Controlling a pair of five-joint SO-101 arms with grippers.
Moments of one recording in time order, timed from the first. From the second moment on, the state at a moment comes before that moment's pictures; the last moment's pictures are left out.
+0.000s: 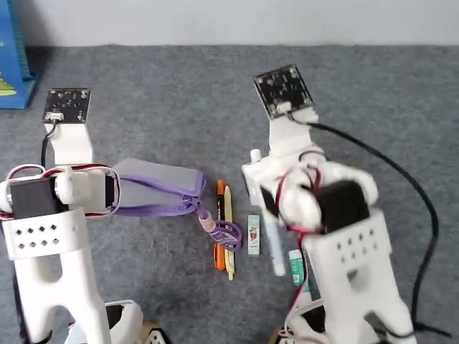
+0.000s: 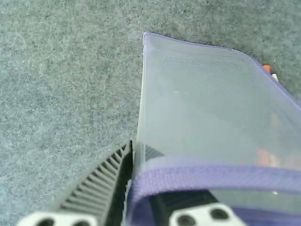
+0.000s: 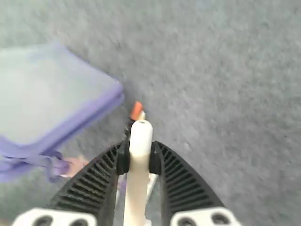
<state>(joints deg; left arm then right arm) -13.1 -33.5 15.3 99.1 -0.7 -25.5 -37.3 10.3 83.5 -5.1</state>
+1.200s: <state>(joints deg) -13.1 -33.5 15.3 99.1 -0.7 -51.1 -60.4 49.1 -3.1 -6.6</state>
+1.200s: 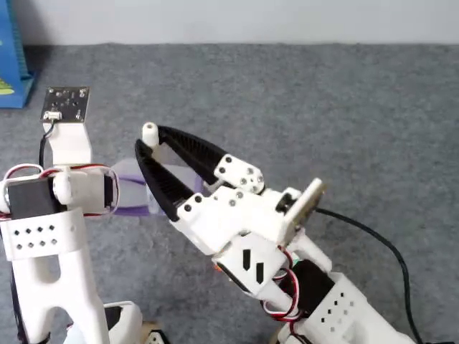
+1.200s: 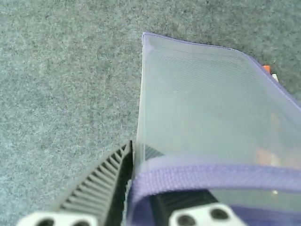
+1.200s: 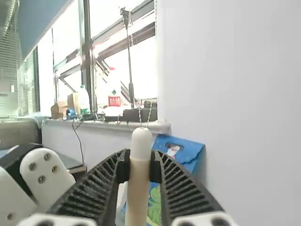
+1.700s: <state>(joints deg) -13.1 -33.5 15.3 99.1 -0.7 -47.4 -52.0 60.6 -20.4 -6.6</state>
